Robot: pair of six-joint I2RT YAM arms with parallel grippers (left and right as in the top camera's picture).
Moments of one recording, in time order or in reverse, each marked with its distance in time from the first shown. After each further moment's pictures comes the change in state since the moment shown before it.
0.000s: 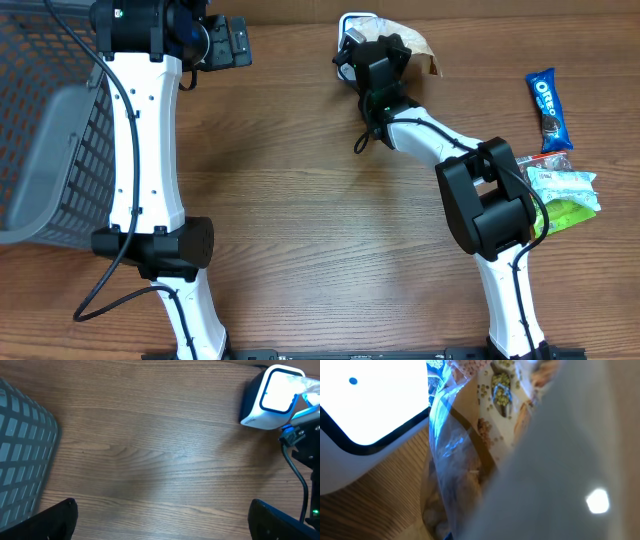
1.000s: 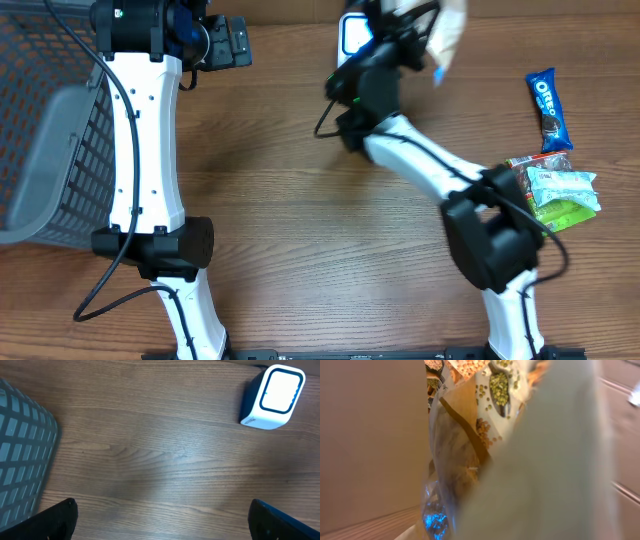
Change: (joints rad) left arm 0.000 0.000 0.000 0.000 0.000 0.000; right arm 0.130 -0.199 0.001 0.963 0.703 -0.202
